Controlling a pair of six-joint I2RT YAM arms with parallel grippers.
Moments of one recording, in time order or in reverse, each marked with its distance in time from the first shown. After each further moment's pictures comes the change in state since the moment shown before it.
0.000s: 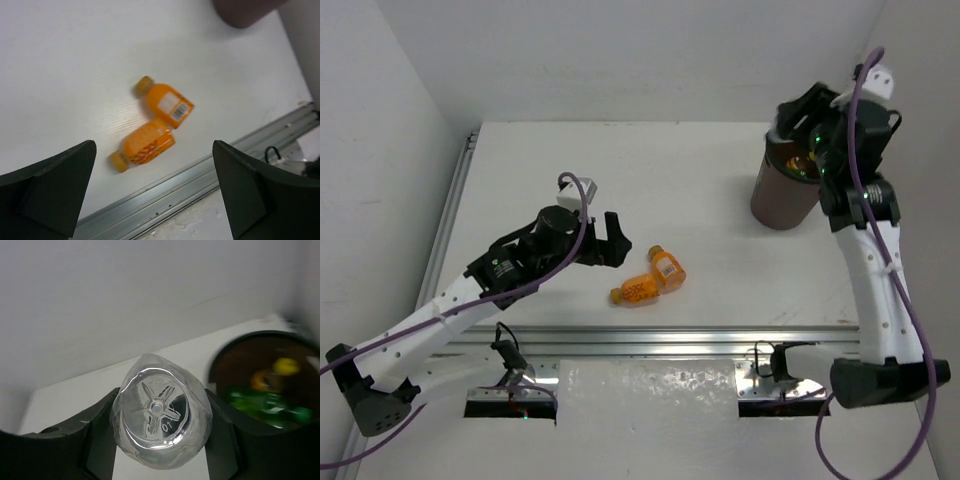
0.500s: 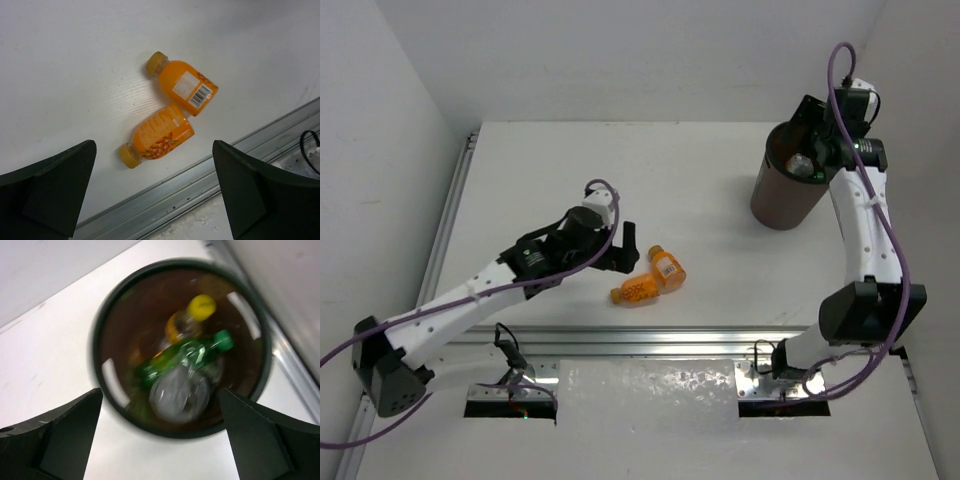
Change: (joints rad) left arm 0.000 0.089 -0.045 -0.009 -0.005 0.039; right arm -0.206 0.375 0.200 -0.325 0.159 -0.042
